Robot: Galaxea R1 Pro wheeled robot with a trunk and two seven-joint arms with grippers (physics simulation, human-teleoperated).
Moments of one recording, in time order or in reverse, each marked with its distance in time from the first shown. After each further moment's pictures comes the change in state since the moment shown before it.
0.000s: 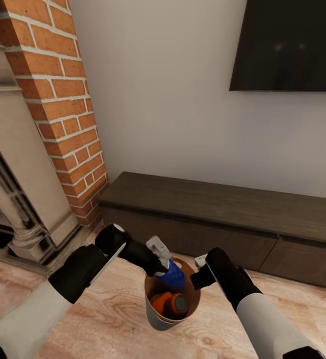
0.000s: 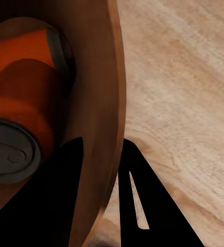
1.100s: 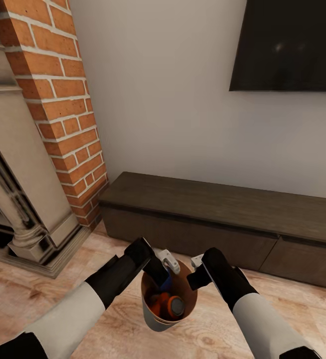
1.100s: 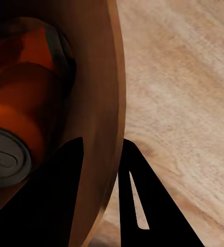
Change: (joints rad) left arm -0.001 -0.212 -0.028 0.323 -0.377 -0.047 0.158; right arm 0.000 0.023 0.009 0.000 0.017 -0.003 -0.002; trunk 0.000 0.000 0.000
